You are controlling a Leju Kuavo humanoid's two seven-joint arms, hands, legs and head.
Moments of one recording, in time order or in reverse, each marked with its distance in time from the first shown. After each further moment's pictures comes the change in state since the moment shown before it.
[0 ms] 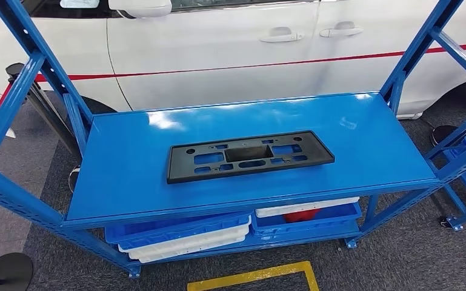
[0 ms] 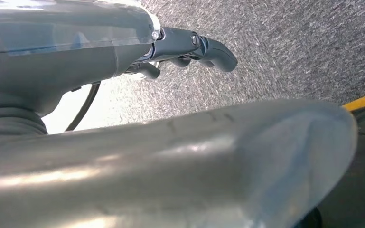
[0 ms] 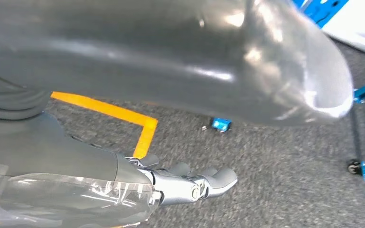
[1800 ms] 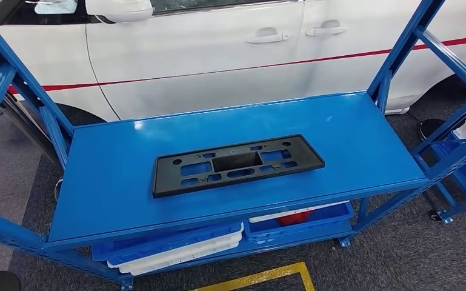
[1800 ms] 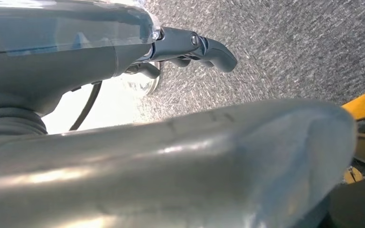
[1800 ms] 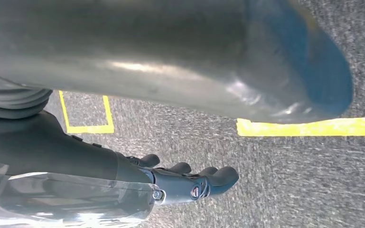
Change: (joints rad) left arm -0.003 0.009 -0.010 0.000 -0.024 -0.013 0.015; right arm 0.036 0.195 0.472 0.084 1.154 -0.608 0.447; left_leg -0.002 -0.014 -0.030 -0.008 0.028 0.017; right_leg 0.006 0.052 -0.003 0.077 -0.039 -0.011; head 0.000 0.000
